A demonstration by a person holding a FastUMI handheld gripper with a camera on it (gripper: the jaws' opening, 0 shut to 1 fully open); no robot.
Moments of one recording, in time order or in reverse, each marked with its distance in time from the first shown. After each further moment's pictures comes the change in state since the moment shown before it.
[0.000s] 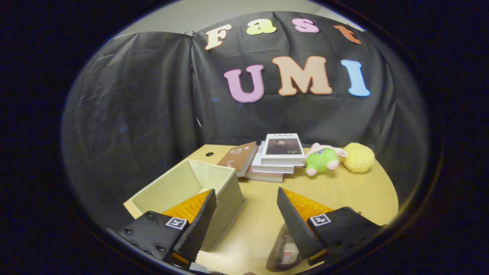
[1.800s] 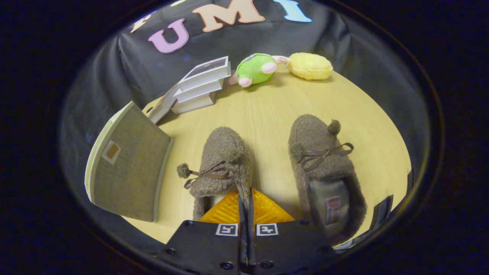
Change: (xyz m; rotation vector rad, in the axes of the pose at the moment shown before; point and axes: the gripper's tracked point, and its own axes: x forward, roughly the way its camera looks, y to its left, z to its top) arm 0.004 -0.122 -0.175 0.311 0.468 -0.263
